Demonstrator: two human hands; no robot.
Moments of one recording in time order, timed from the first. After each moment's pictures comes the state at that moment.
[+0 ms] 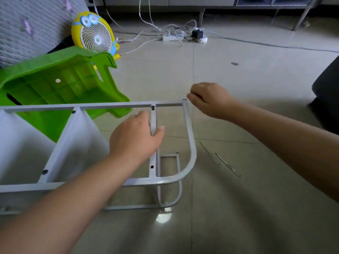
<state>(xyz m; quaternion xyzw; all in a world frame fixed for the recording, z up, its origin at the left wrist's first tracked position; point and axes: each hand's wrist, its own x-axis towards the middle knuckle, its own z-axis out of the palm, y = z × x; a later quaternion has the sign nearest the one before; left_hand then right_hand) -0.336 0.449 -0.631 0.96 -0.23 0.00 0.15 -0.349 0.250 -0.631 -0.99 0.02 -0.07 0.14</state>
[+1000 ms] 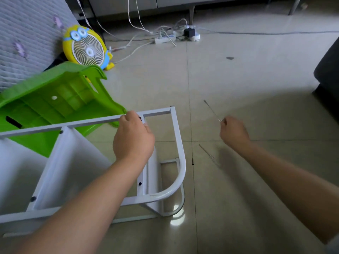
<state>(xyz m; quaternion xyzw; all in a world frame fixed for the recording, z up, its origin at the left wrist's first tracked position) -0.325 0.409 -0.642 0.97 -0.12 0.00 0.20 -0.391 0.188 -0.751 -0.89 0.38 -0.08 0.25</state>
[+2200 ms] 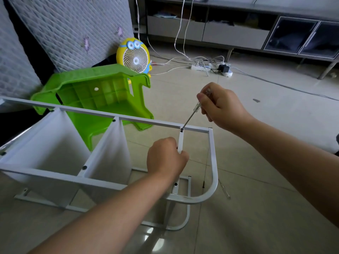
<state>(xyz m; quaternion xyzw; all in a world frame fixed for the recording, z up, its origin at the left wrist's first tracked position) -0.342 0.445 -0.642 0.94 -0.12 -0.02 0.32 -0.332 0.299 -0.577 -0.93 -0.02 -0.18 0.32</state>
